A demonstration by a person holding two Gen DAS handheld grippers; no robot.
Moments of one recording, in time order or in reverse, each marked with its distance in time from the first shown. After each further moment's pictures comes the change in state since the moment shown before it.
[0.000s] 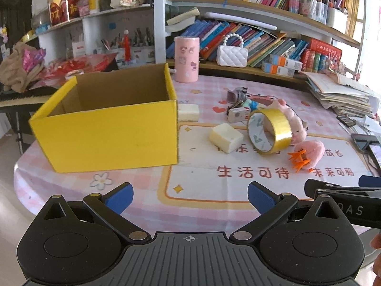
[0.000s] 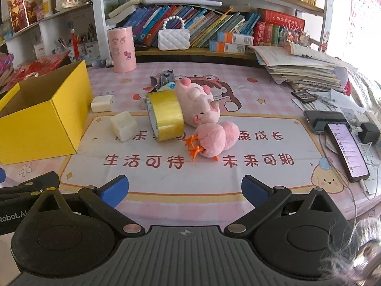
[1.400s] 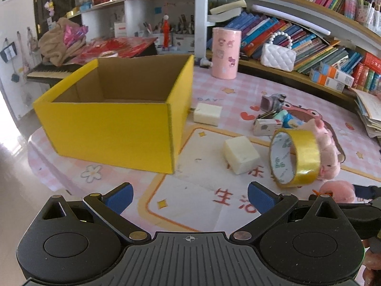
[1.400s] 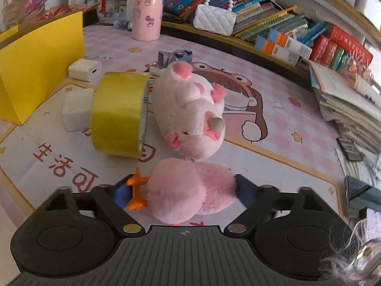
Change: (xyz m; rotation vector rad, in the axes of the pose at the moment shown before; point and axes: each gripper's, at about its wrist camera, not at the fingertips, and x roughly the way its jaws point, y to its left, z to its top) left arm 0.051 -0.054 0.033 -0.192 0.047 0.234; right arm 0.142 -0.053 0.052 -0.341 0.066 0.126
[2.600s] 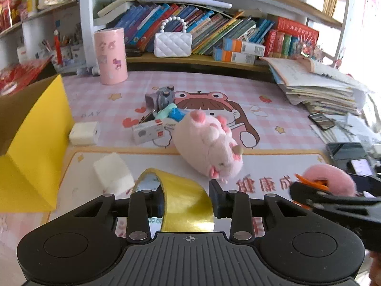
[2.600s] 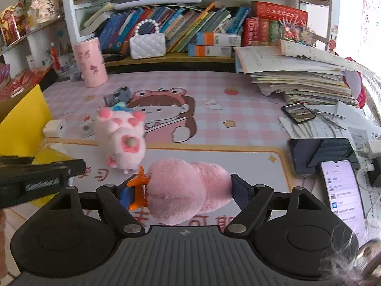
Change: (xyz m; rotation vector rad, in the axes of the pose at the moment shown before) left arm 0.014 -0.101 0.012 0.249 0.035 -0.342; right arm -0.076 -0.082 -0.023 0.312 -0.091 -0.034
